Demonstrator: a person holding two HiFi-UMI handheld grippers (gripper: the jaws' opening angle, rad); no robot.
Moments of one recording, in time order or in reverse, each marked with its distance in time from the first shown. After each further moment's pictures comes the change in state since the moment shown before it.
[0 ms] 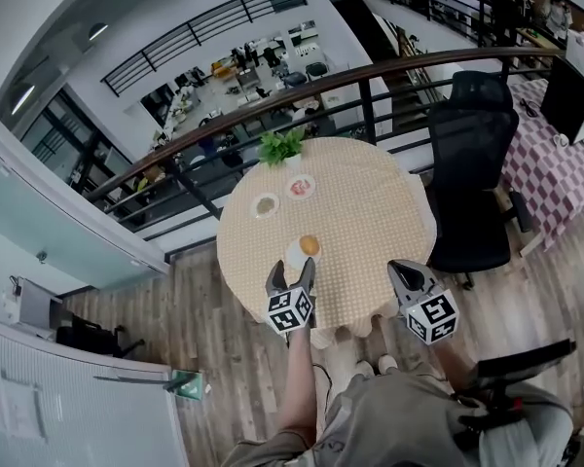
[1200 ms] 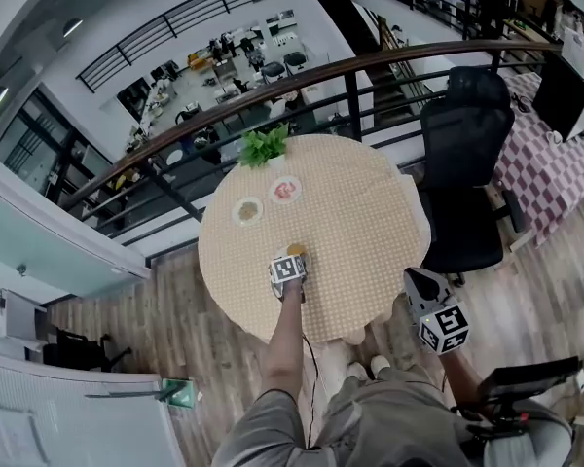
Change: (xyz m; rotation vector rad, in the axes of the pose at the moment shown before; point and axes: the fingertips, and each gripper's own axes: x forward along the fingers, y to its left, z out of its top) left arm 0.202 0.109 -0.188 -0.042 0.606 0.115; right arm 0.010 -0.061 -0.021 0.036 0.079 -0.147
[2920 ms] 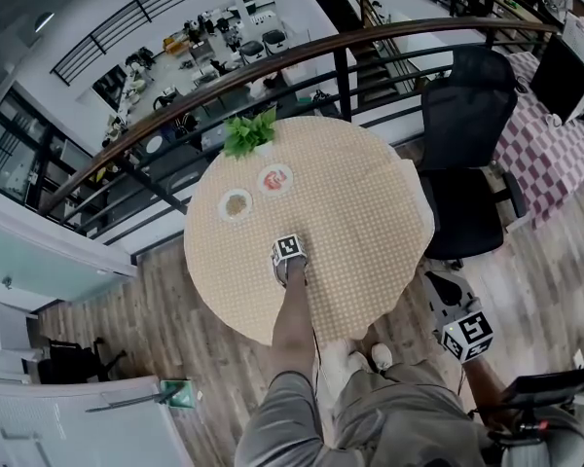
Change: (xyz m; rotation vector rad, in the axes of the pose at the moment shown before) left arm 0.118 0.026 -0.031 -0.029 0.299 0.036; right arm 0.008 -0.014 -0.011 -0.029 0.101 -0.041
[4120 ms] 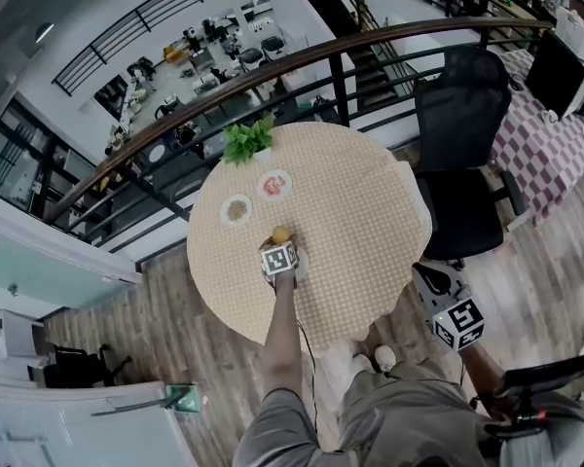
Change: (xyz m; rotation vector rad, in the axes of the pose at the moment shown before) left arm -0.105 -0.016 0.073 0.151 -0.431 -0.082; right arm 0.015 0.006 0.013 -0.046 -0.023 0.055
